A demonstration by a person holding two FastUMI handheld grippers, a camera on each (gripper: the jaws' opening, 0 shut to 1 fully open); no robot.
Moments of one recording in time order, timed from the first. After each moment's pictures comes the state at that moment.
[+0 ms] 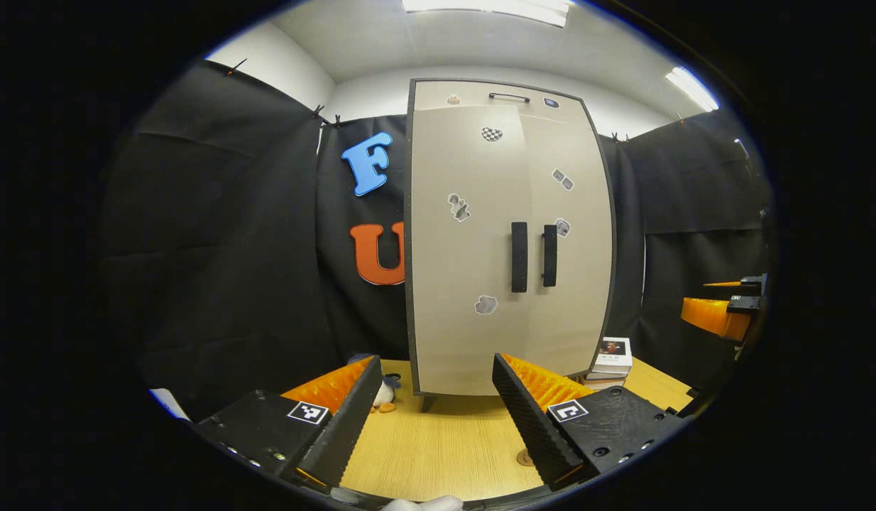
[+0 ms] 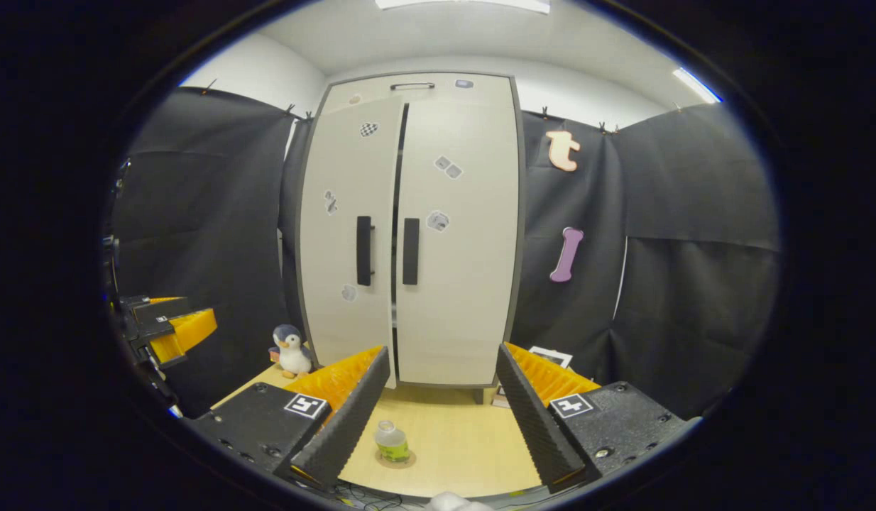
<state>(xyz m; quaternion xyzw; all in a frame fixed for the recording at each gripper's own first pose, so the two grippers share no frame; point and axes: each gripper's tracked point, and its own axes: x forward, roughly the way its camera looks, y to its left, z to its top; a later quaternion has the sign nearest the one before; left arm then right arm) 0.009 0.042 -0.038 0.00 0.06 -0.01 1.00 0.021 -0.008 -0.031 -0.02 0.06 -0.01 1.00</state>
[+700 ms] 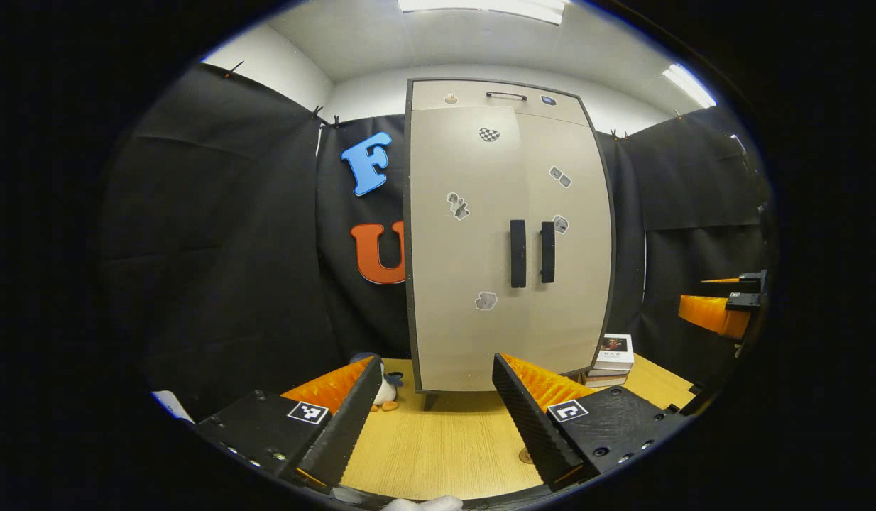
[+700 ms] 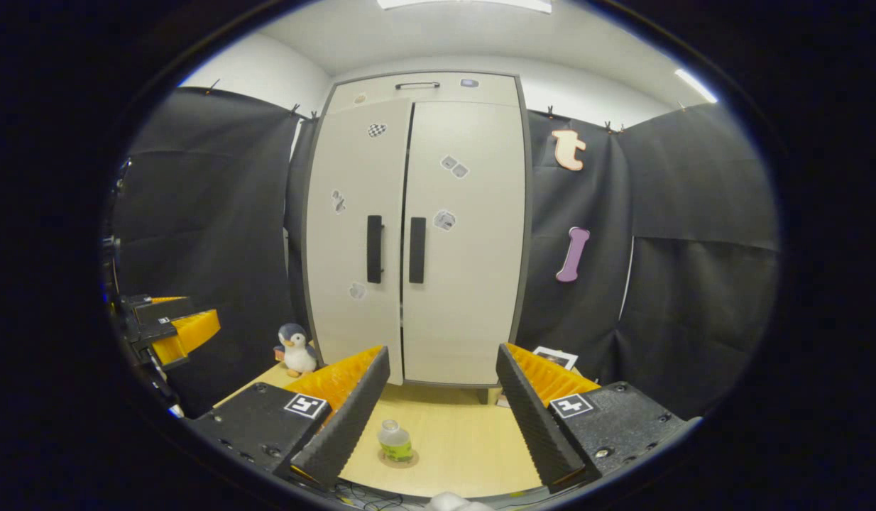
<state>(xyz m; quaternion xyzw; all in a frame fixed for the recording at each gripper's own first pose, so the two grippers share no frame) 0.005 0.041 -0.040 0.01 0.07 -0.01 1.00 0.021 -0.005 -0.036 -0.02 0.07 0.01 1.00</state>
